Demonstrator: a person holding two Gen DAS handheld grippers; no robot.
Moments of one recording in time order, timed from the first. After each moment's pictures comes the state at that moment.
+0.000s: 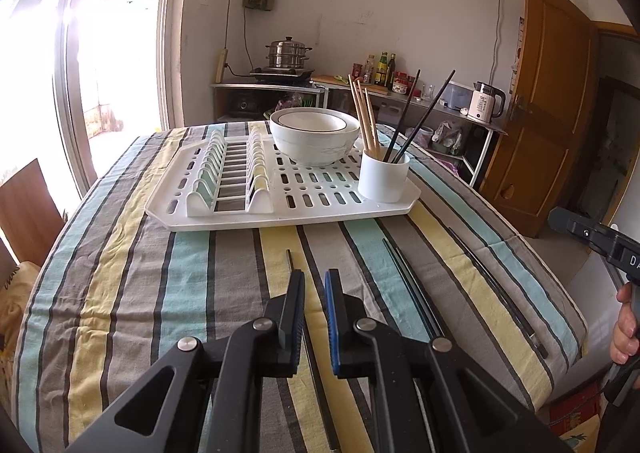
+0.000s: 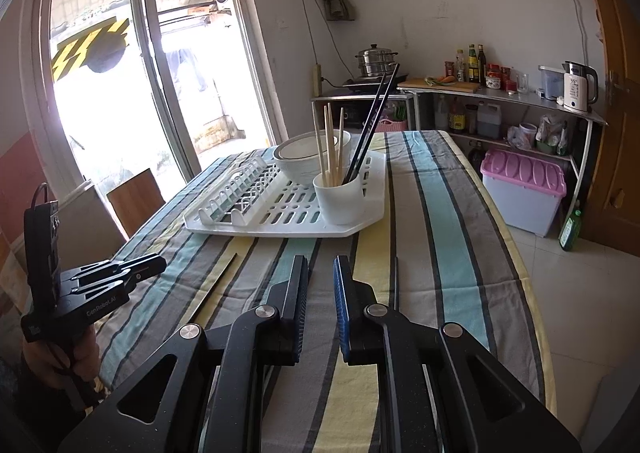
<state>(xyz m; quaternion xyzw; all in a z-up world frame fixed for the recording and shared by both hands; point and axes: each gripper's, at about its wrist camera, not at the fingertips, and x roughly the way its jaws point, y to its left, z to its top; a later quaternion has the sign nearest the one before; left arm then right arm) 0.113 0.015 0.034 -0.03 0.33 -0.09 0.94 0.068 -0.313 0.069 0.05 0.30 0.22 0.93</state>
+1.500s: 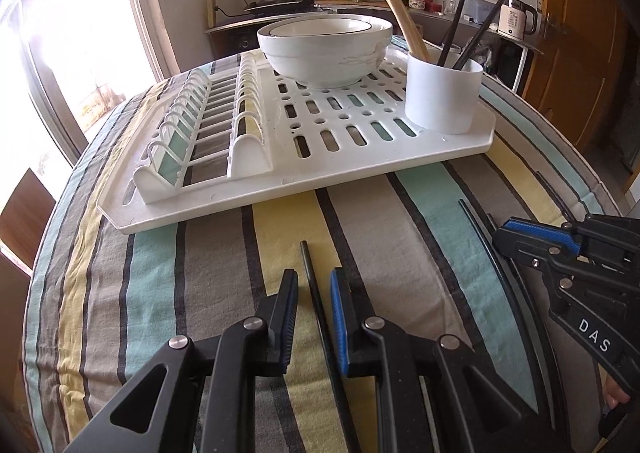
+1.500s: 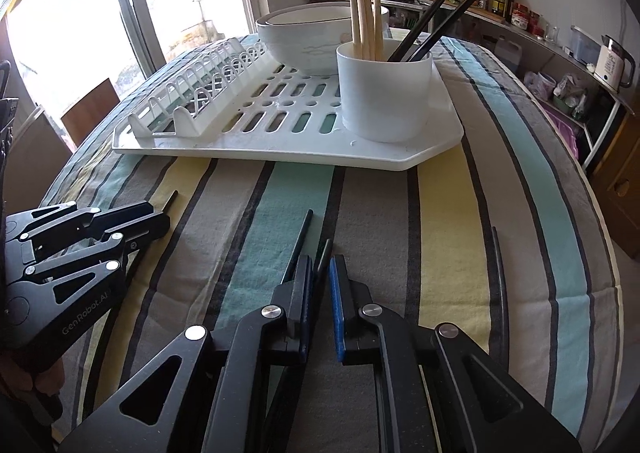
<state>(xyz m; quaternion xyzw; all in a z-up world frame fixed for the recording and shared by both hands) 0.222 -0.011 -0.033 0.07 0.45 -0.05 0.89 0.168 -0.215 -0.022 -0.04 0.45 0.19 0.87</state>
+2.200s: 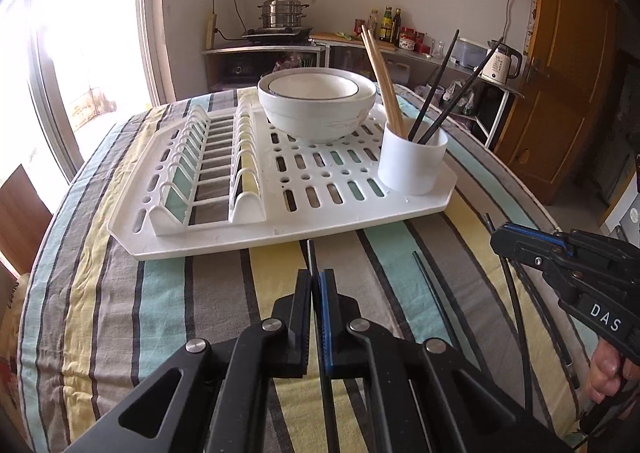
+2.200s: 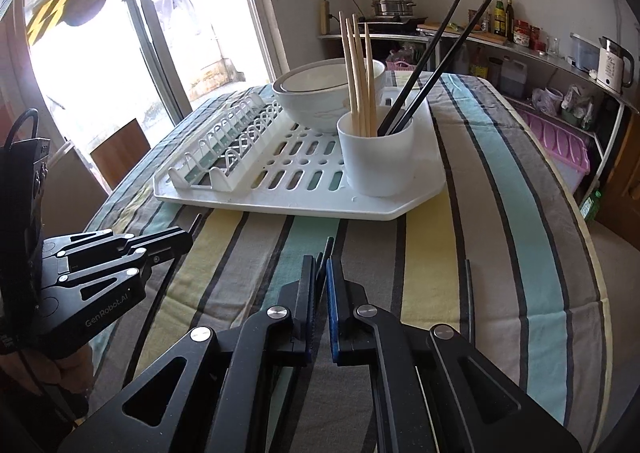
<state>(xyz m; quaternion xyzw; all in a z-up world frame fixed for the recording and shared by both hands) 0.202 0.001 0.021 0.00 0.40 -0.08 0.91 0.152 -0.245 0.033 0.02 0.38 0.23 0.90</state>
